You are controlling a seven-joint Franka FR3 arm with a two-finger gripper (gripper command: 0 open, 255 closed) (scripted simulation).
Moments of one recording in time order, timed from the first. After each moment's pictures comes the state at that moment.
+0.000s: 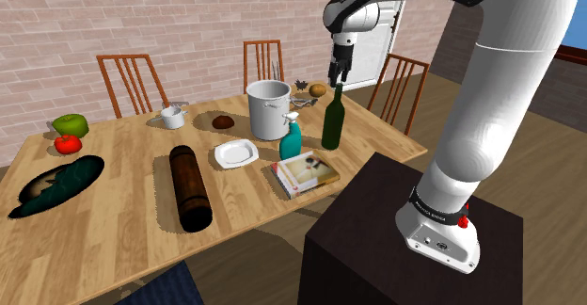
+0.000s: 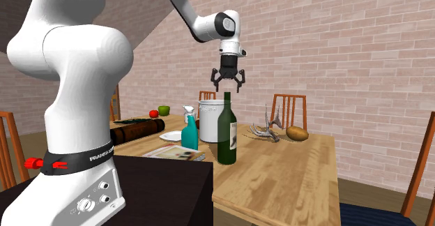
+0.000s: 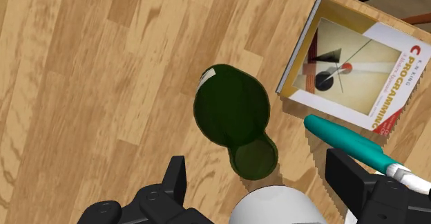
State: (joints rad) arm -0.07 0.12 -0.46 -2.04 0.08 2.10 -0.61
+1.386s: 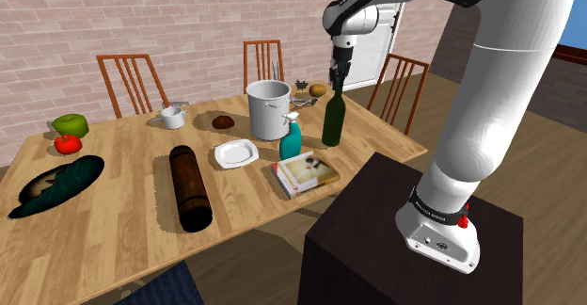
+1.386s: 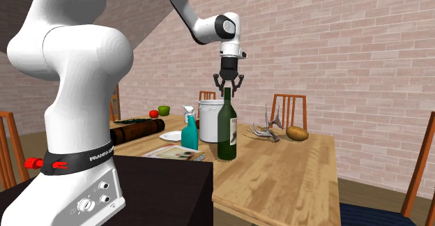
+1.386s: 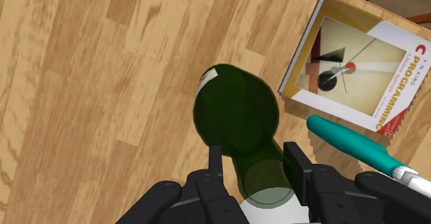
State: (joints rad) arm -0.07 0.14 -0.46 -2.05 0.09 2.12 -0.62
